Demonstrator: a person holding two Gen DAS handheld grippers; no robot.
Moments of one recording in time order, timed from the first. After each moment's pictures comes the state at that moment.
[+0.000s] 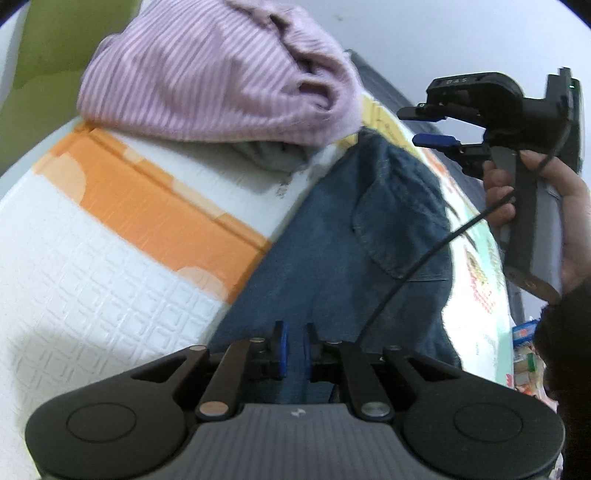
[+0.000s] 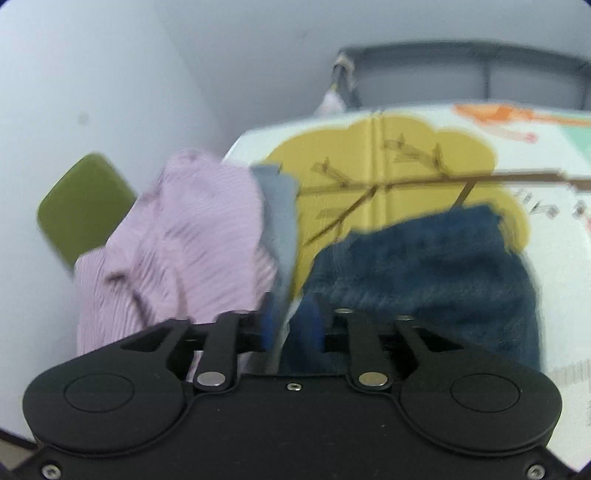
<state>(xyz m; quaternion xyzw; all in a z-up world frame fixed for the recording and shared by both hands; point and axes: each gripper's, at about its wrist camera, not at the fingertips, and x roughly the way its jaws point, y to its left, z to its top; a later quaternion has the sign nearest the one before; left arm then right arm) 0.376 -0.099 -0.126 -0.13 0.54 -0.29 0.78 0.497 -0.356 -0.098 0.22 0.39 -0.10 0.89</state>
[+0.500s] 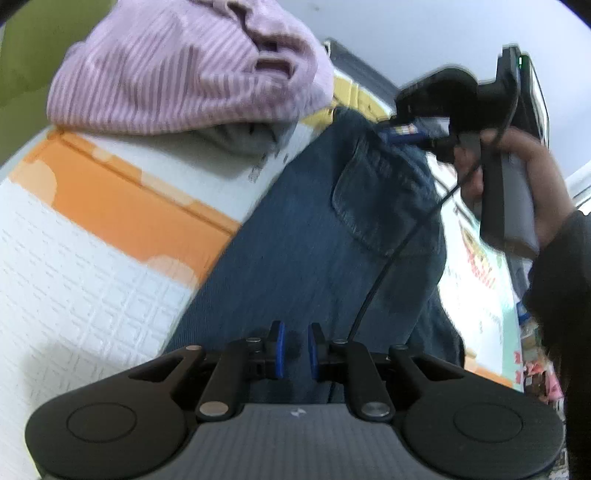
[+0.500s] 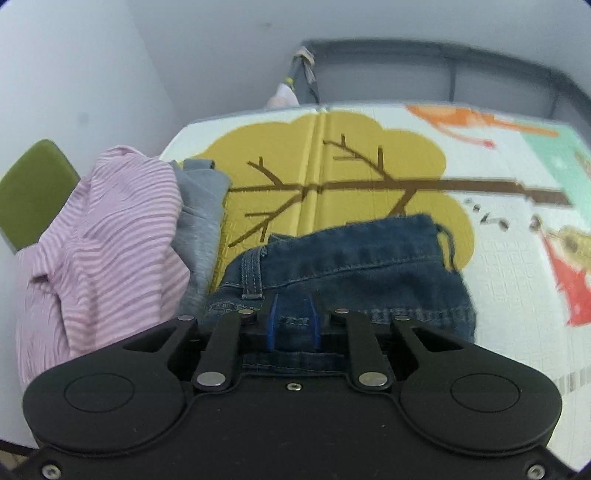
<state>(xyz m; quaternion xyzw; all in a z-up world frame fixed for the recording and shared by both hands) 0.370 -0.125 -0.133 -0.09 0.55 -0.30 0.77 0.507 -0.393 -0.127 0.21 0.44 -0.13 0.86</state>
